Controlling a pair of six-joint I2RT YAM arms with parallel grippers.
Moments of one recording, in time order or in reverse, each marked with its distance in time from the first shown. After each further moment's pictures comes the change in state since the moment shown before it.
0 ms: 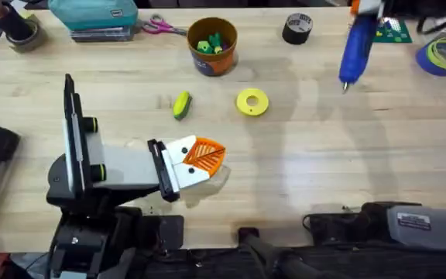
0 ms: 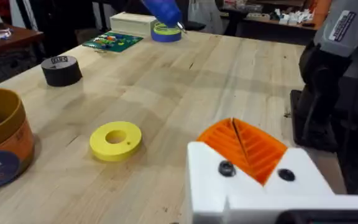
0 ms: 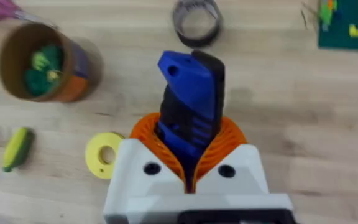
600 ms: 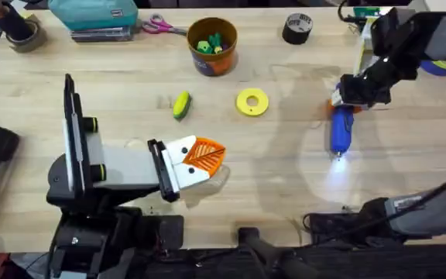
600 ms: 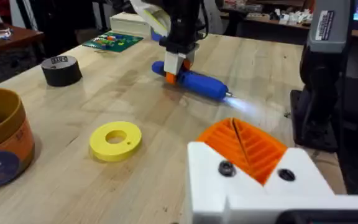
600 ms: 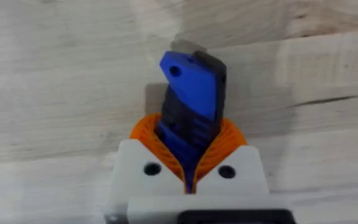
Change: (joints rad) left arm 0.000 0.000 0.000 0.000 0.000 0.000; right arm -0.080 0.271 -0.374 0.036 0.180 0.000
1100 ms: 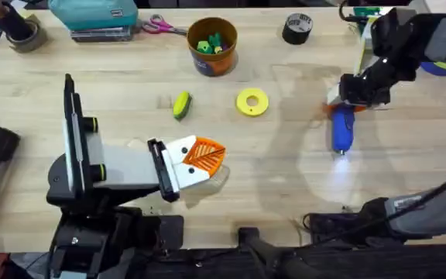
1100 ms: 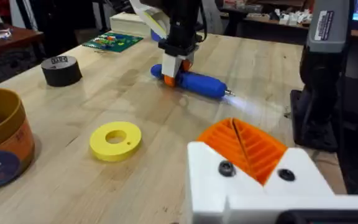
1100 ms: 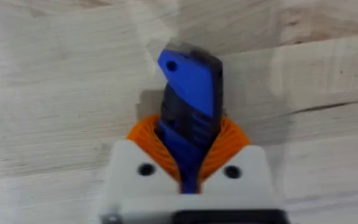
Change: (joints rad) left arm 0.000 0.000 0.000 0.000 0.000 0.000; right arm 0.001 0.002 -0.012 0.032 0.007 0.016
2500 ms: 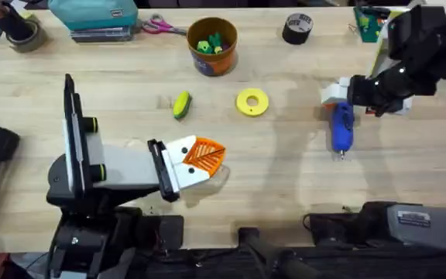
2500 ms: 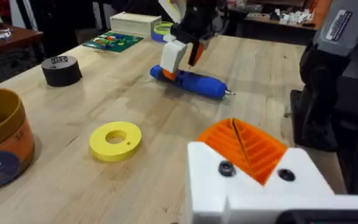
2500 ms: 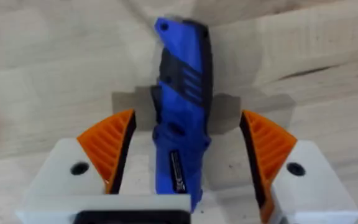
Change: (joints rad) left arm 0.000 0.000 0.000 0.000 0.000 0.000; right arm 0.021 -0.249 -0.128 0.015 0.020 0.080
